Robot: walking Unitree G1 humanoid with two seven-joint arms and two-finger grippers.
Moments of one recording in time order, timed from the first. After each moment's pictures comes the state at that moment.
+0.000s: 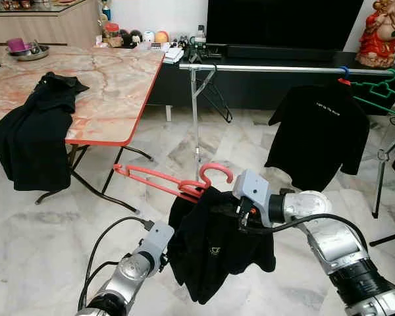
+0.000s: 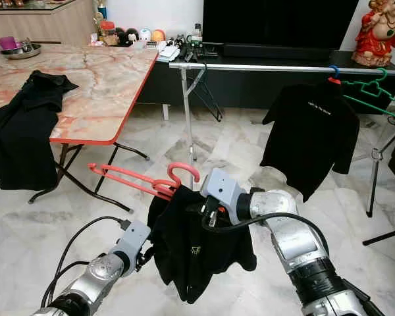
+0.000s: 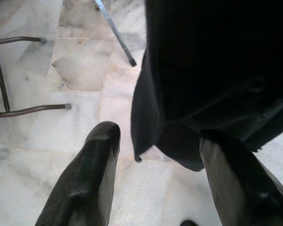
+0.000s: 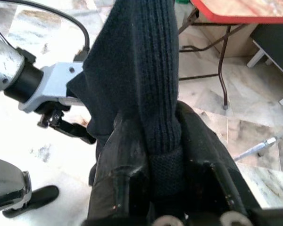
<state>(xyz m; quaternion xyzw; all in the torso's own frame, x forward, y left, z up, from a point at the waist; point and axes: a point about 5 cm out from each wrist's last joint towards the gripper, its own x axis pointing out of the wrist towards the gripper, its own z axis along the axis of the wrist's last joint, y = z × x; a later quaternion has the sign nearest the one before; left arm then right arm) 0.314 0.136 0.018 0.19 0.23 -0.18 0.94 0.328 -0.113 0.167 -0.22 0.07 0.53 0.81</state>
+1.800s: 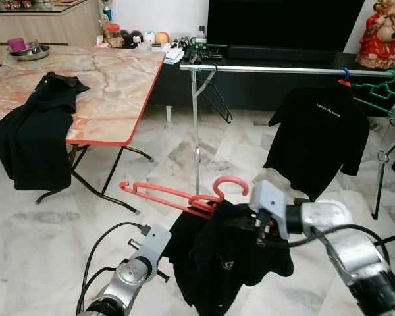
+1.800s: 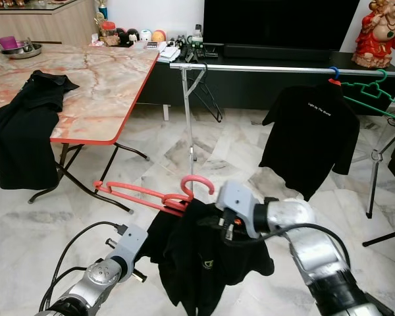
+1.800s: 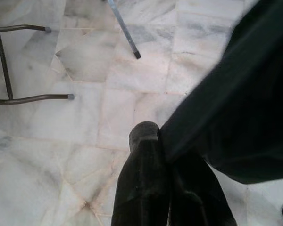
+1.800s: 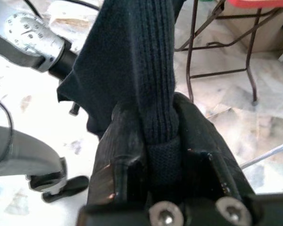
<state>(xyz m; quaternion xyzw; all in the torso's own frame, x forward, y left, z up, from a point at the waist) 0.308 0.144 0.010 0.18 0.24 -0.17 0.94 0.306 -0.158 0.152 -0.16 0.09 0.57 0.80</state>
